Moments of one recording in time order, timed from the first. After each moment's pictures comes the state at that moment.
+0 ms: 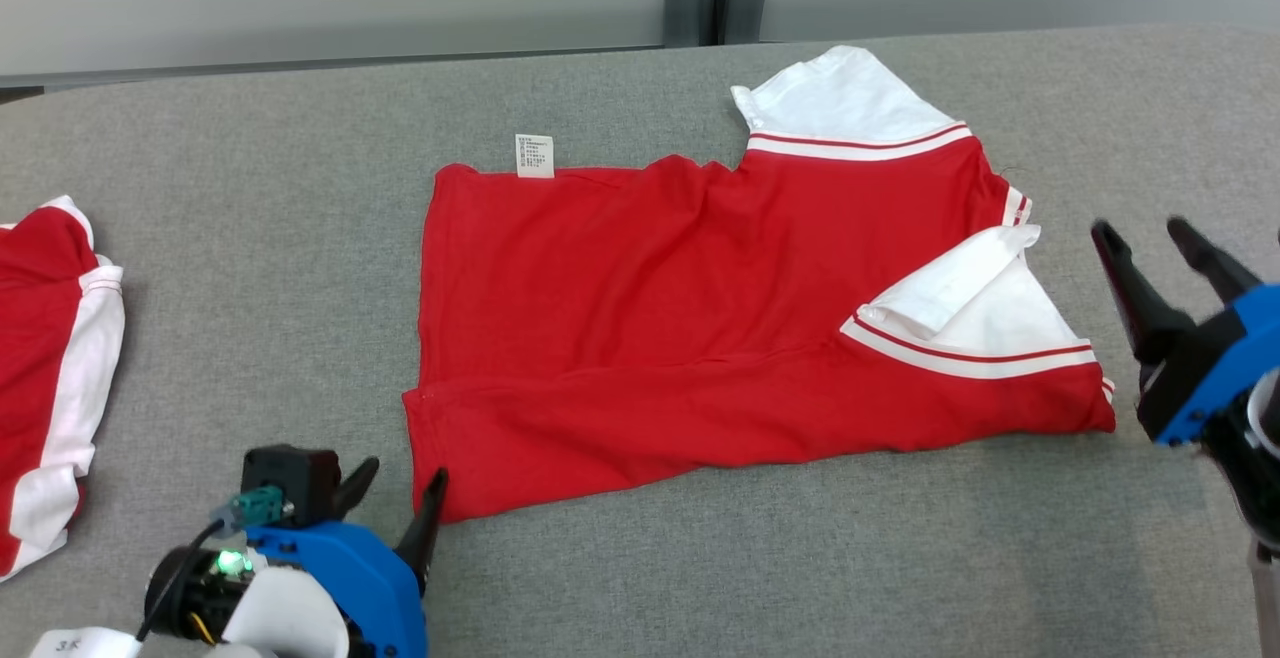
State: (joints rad) left arm -0.09 0.41 -0.40 0.01 -0.53 0.06 0.36; right arm -0.36 -0.28 -0.11 0.05 0.38 0.13 0.46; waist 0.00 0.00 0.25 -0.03
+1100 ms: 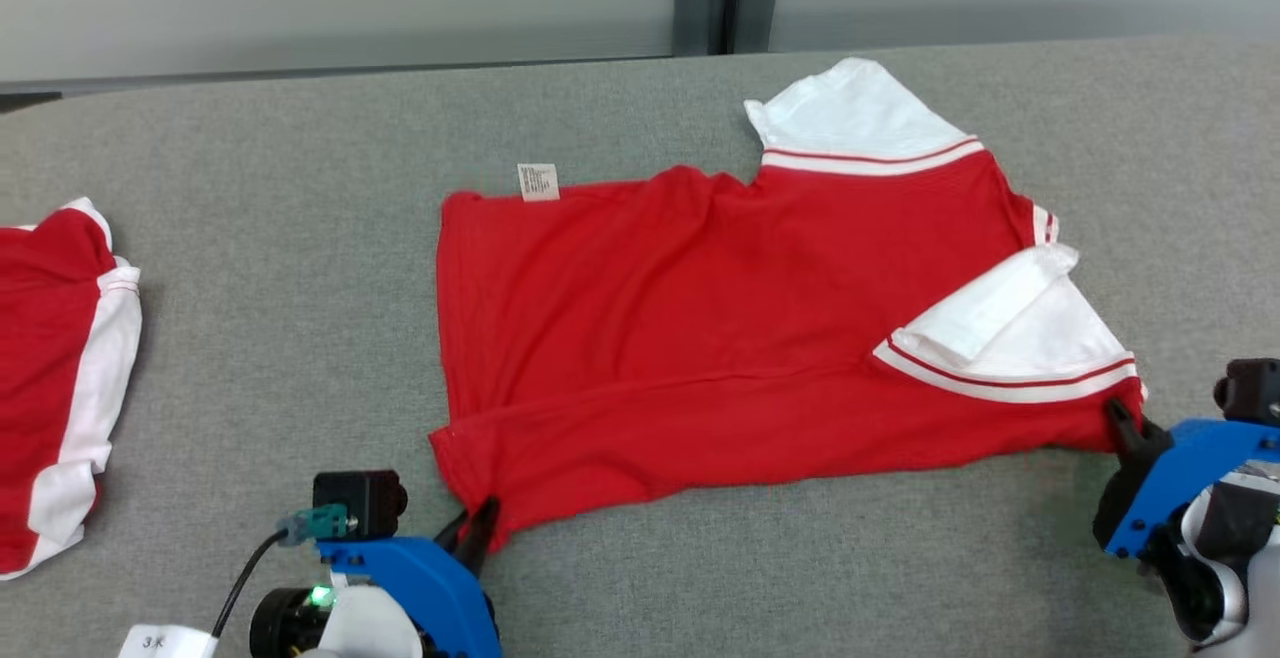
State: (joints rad) left arm -0.12 0.25 -0.43 0.22 -0.65 0.04 0.31; right arm -0.27 -0.08 -0.31 0.33 0.16 0.13 0.42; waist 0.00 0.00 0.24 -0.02
